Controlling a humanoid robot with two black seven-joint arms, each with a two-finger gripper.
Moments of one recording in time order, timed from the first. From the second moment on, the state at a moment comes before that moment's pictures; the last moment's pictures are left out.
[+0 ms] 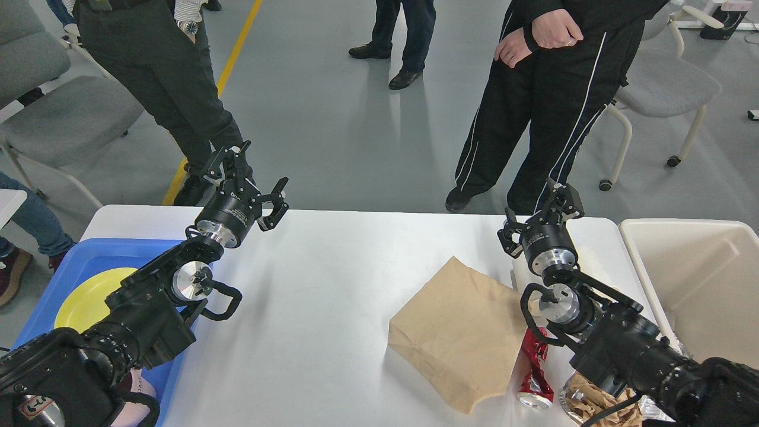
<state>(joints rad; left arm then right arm) -0.82 0.05 -0.67 -0.27 -0.03 -0.53 -0.37 0.66 -0.09 0.57 0.53 0.19 0.08 0.53</state>
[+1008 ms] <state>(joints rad) -0.82 0.05 -0.67 -0.27 -0.04 -0.53 -0.37 0.66 -0.09 0.57 0.53 0.19 0.08 0.53</state>
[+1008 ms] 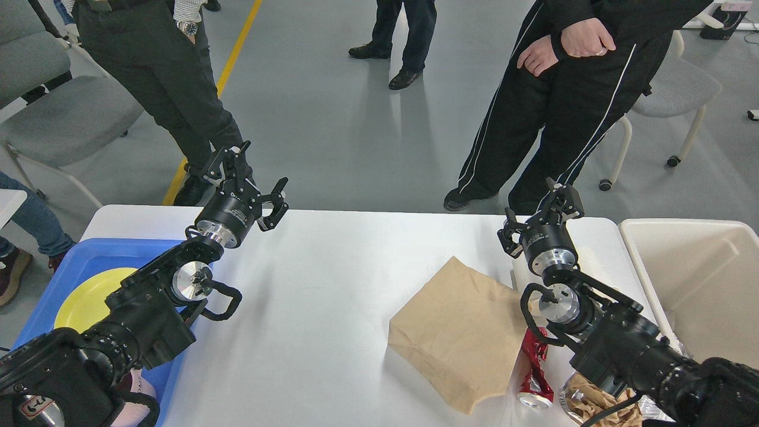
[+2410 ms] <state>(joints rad) -0.82 0.05 -0.67 -0.27 -0.03 -0.53 -0.37 0.66 -0.09 0.57 0.53 0.19 0.08 0.53</state>
